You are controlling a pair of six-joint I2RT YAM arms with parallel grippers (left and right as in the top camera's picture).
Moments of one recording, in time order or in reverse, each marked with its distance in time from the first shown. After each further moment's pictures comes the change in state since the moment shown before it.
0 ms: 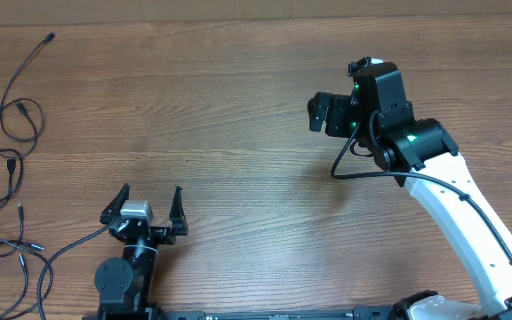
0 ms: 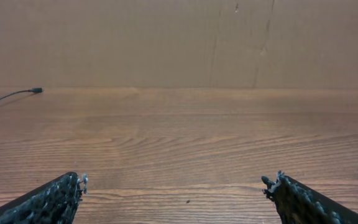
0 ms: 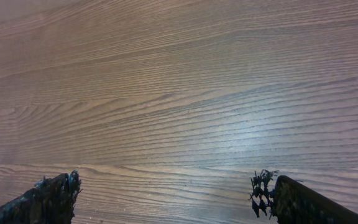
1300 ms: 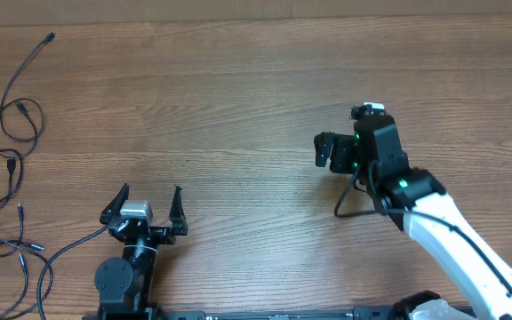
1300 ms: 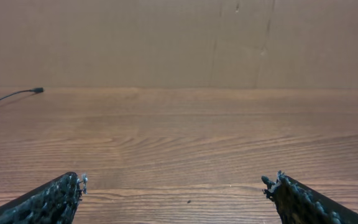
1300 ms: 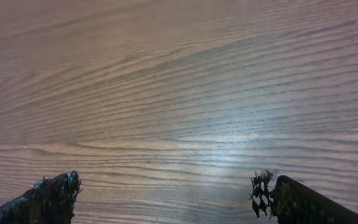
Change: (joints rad) left arm 0.000 0.000 0.000 0.000 -0.003 0.000; right arm 0.000 -0.151 -0.460 0.352 0.040 0.000
